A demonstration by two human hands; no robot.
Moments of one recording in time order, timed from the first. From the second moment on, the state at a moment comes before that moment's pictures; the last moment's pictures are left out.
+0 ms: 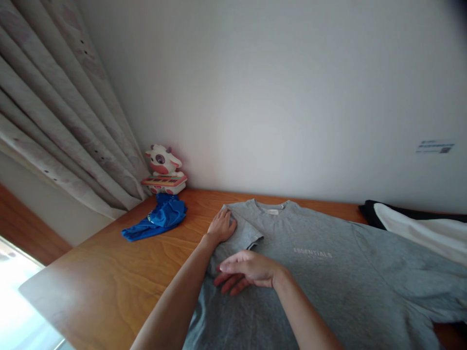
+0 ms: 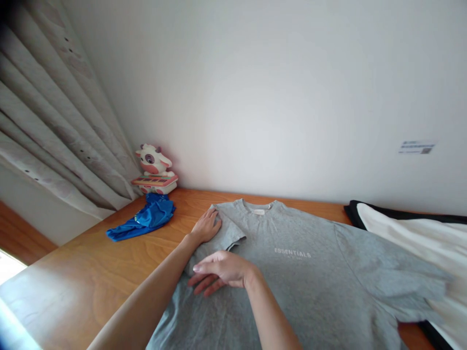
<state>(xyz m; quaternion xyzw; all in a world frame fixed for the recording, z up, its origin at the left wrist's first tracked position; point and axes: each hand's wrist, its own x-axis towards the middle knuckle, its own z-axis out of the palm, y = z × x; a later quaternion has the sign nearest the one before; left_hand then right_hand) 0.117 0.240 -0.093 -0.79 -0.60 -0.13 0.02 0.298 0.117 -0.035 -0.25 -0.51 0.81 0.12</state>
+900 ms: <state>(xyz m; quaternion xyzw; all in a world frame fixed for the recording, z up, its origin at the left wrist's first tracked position) 0.158 0.198 -0.086 -0.79 -0.59 -0.16 0.03 0.333 0.152 -0.087 -0.64 -0.67 0.05 0.36</state>
